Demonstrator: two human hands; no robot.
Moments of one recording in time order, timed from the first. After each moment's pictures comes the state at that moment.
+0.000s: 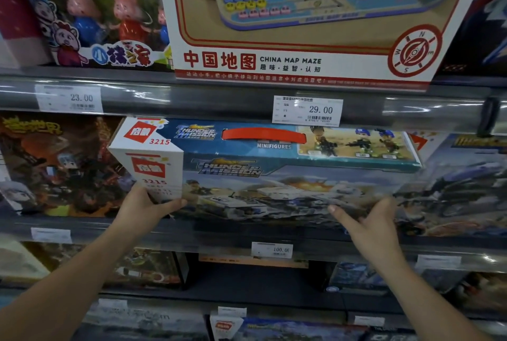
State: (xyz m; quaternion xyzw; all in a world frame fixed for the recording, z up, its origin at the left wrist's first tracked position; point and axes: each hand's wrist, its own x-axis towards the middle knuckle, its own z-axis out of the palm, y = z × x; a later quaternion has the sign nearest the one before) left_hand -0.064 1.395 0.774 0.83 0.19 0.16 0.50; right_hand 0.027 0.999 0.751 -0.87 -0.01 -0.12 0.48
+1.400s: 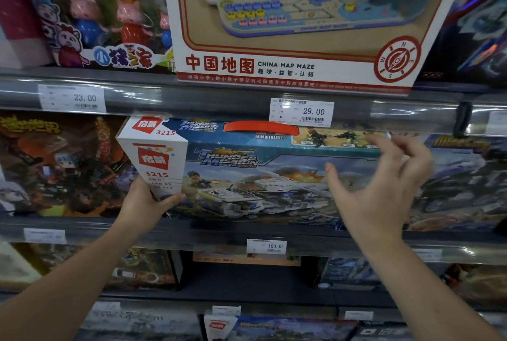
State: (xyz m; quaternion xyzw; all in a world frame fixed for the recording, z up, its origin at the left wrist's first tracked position) left_hand -0.061 1.392 0.776 0.87 0.15 0.20 0.43; right_hand -0.018 1.035 0.844 -0.79 -0.13 -0.52 0.30
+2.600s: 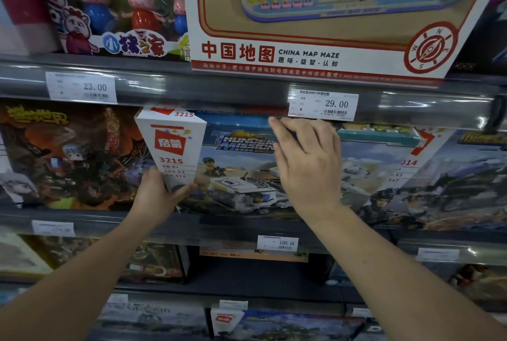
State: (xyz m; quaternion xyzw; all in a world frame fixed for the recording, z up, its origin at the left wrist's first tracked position) left_hand -0.038 1.418 0.754 0.89 0.13 0.21 0.39; right_hand 0.009 1.134 0.841 -0.75 -0.29 -0.57 0.15
